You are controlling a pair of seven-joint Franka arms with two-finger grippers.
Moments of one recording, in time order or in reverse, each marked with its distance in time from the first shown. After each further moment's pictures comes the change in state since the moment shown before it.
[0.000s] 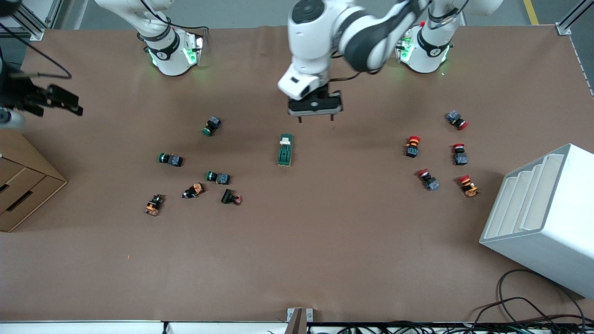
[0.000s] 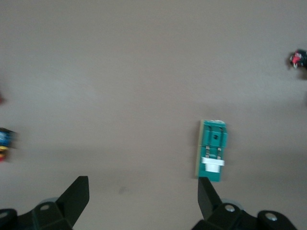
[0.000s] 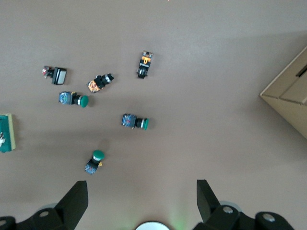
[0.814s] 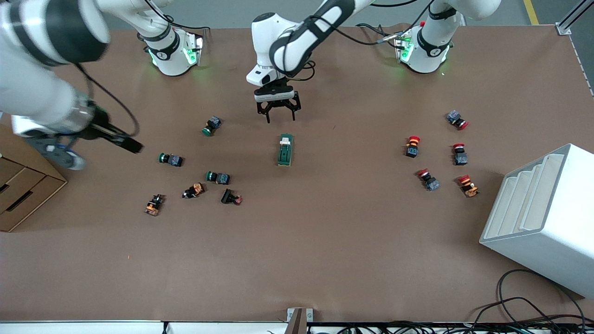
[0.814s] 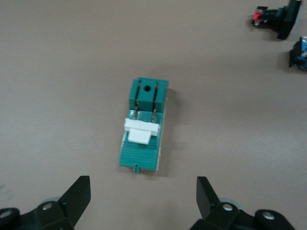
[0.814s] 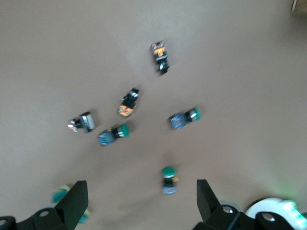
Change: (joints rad) left arm -0.283 0.332 -0.001 -0.006 0.729 0.162 -0.825; right arm 0.270 0.145 0.012 0.009 0.034 0.128 0.946
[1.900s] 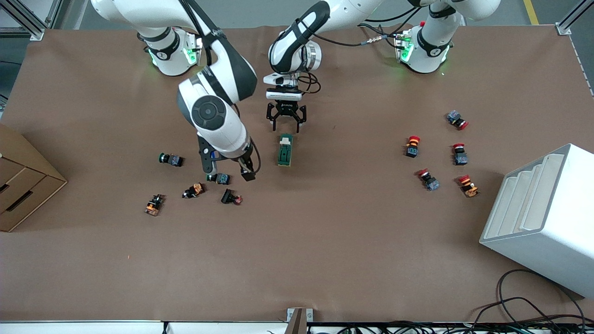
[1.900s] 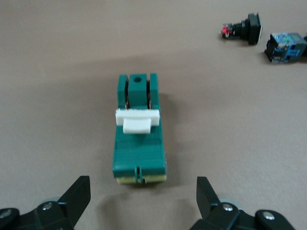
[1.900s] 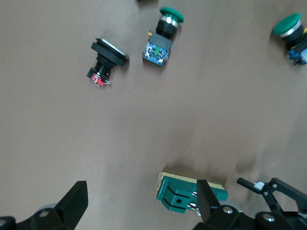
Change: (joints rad) left arm -0.015 0.086 0.010 -0.130 0.621 -0.036 -0.417; right arm 0.350 0.315 0.001 -0.078 0.061 0.473 1.002
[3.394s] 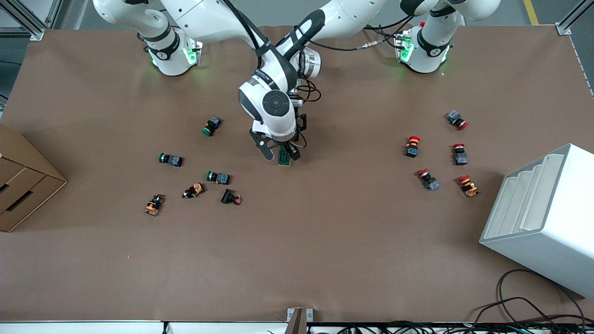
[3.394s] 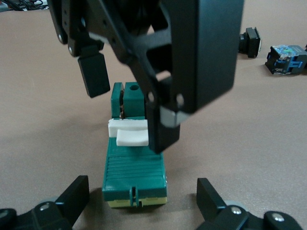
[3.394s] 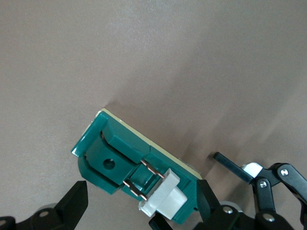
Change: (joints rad) left arm -0.002 0.068 0.012 0.040 0.119 -0.047 -0.082; right arm 0.239 0.153 -0.001 -0.109 0.001 0.254 -0.160
